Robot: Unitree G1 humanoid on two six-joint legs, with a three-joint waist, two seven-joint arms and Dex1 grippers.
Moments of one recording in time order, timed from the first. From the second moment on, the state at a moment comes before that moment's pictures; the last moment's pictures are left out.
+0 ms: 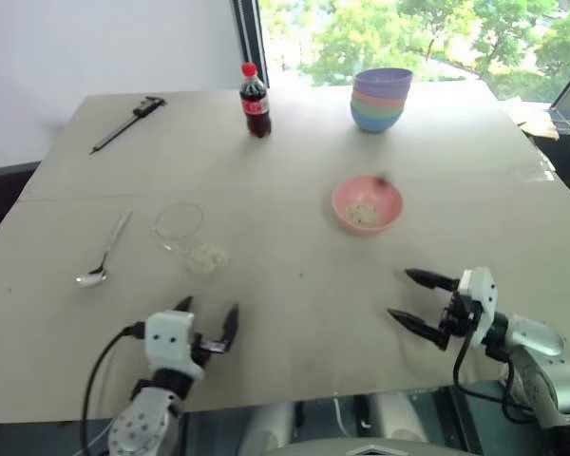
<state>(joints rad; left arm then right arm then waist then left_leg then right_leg) 0.54 0.23 0.20 -0.47 -0.19 0.09 -0.24 0.09 -0.53 -0.02 -0.21 0.49 0.10 1.05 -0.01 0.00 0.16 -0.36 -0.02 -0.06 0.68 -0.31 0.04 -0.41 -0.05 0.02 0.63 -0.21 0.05</state>
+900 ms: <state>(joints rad) 0.00 0.78 0.59 0.08 -0.43 0.61 -0.39 -0.08 -0.56 0.07 -0.35 0.53 0.23 1.06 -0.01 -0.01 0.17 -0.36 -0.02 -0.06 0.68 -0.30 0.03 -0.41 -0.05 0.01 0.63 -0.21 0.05</state>
